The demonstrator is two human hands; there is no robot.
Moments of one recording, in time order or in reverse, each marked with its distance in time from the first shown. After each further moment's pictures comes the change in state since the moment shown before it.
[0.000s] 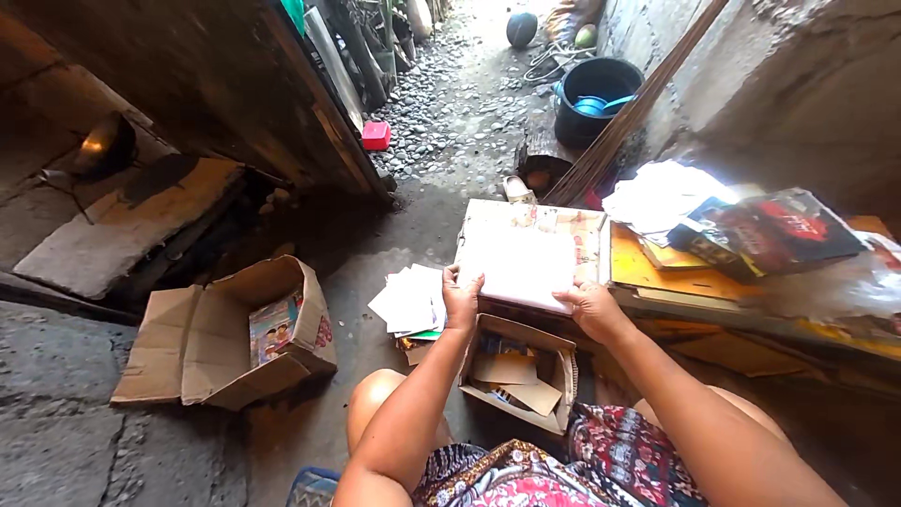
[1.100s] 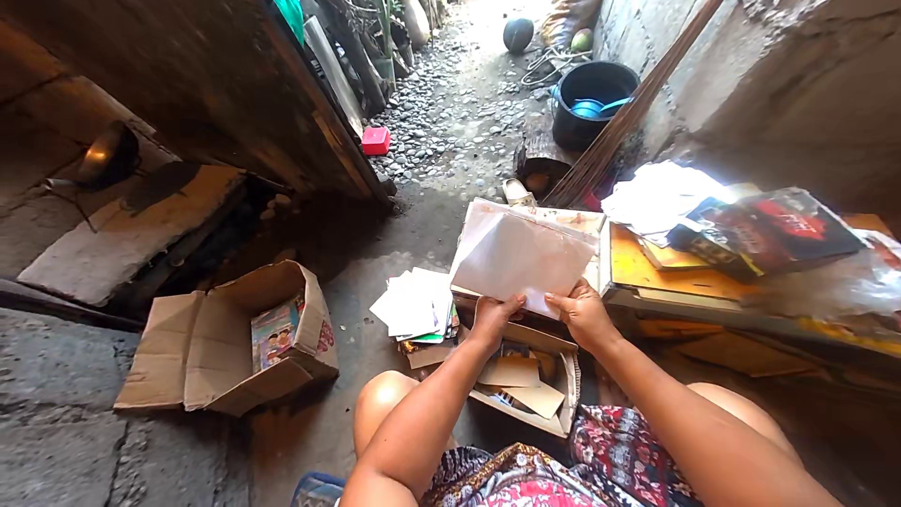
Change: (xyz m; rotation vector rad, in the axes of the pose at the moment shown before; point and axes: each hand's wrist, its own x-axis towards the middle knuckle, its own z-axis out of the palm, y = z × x) left_hand -0.038 -0.007 0.020 0.022 -0.404 -0.283; right_hand -0.005 0.020 0.019 0.061 0.027 -0.234
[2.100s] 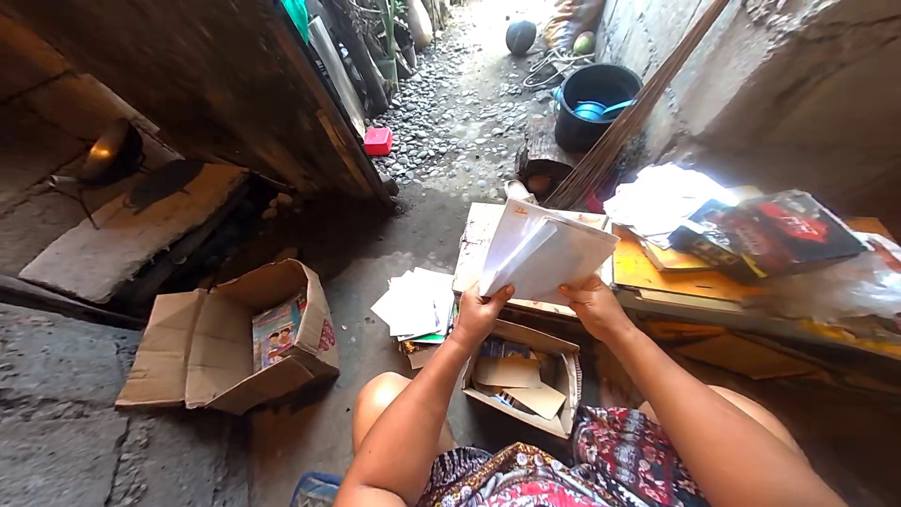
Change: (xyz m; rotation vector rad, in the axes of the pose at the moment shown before) left_hand -0.009 0.029 -0.031 0.334 -0.056 0.493; right_hand 0.024 0.004 -0.030 -0.054 -0.002 0.077
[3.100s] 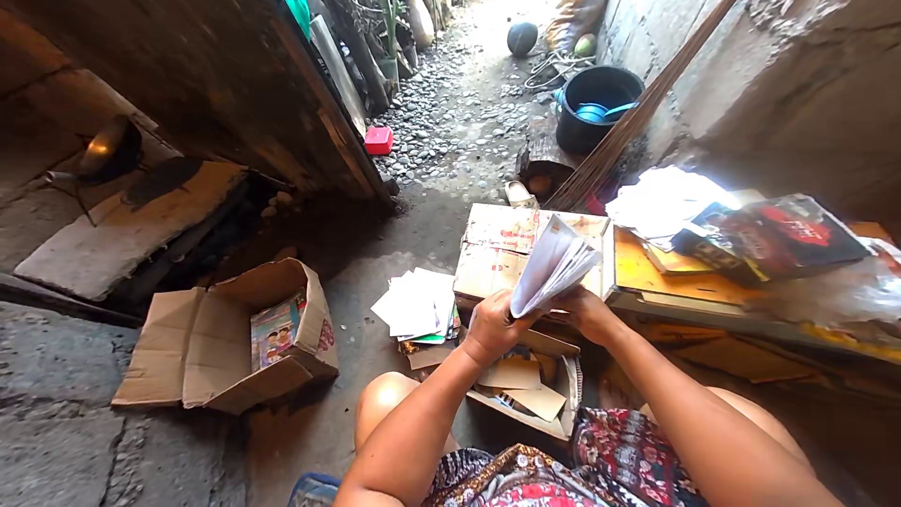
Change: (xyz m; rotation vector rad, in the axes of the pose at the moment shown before) left_hand -0.011 -0.005 0.011 0.451 -0.100 0.457; right_hand 0.006 0.010 0.001 -0.138 -0.072 0.314
